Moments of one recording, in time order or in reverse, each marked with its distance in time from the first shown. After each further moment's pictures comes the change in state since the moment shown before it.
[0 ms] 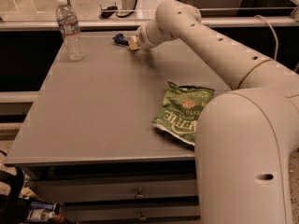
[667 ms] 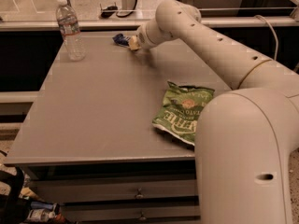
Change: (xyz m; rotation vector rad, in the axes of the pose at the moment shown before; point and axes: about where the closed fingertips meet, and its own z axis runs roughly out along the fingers) arm 0.000 0.000 0.000 0.000 0.000 0.000
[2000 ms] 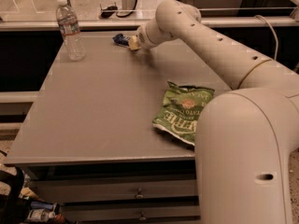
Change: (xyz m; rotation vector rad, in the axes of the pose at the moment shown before) arm 0.000 0.000 0.000 0.000 0.000 0.000
